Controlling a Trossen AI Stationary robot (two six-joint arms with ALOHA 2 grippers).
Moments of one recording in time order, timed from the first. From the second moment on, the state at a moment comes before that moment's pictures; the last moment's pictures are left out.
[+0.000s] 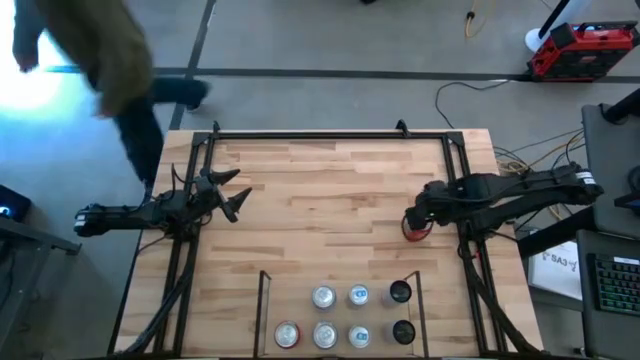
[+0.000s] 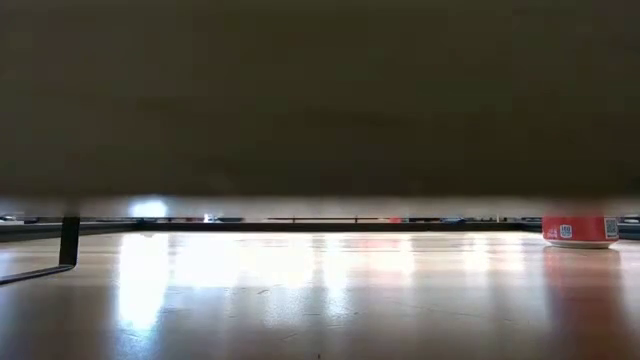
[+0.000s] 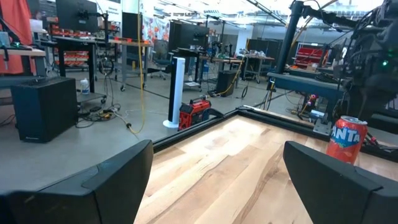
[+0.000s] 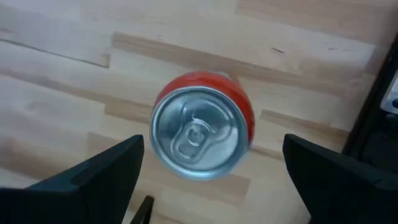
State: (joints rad) left arm 0.01 0.03 0.01 0.08 -0.59 -0.09; right arm 0.09 1.01 0.88 -1.22 0.04 1.42
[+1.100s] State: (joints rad) left arm 0.01 0.03 0.01 0.08 -0.59 -0.09; right arm 0.07 1.33 0.91 -1.01 0.02 1.52
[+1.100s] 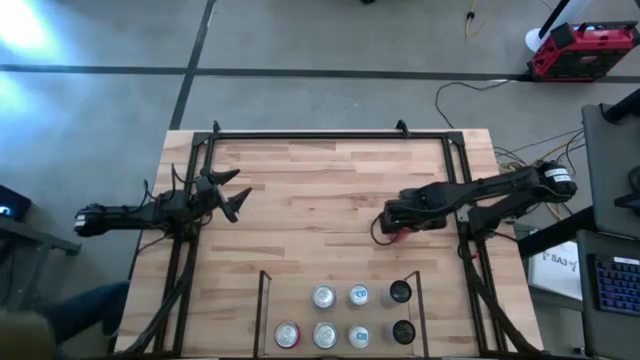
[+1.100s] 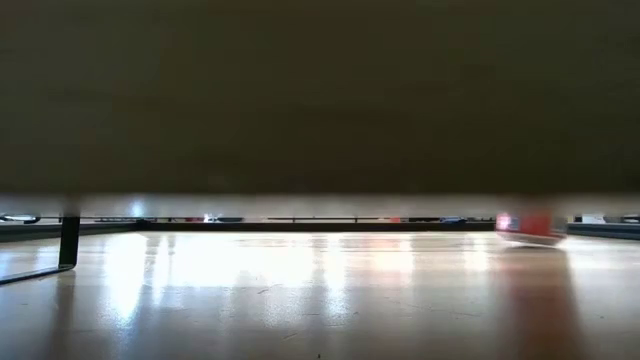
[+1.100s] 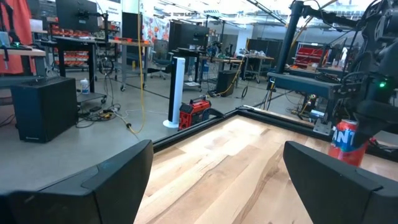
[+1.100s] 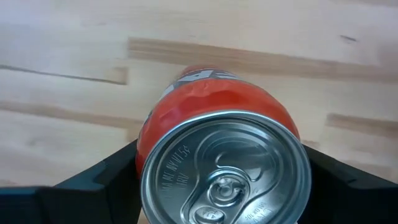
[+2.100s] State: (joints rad) left arm 0.01 0.03 0.01 0.08 -0.59 -0.09; right arm 0.00 2.08 1.90 -1.31 0.00 0.89
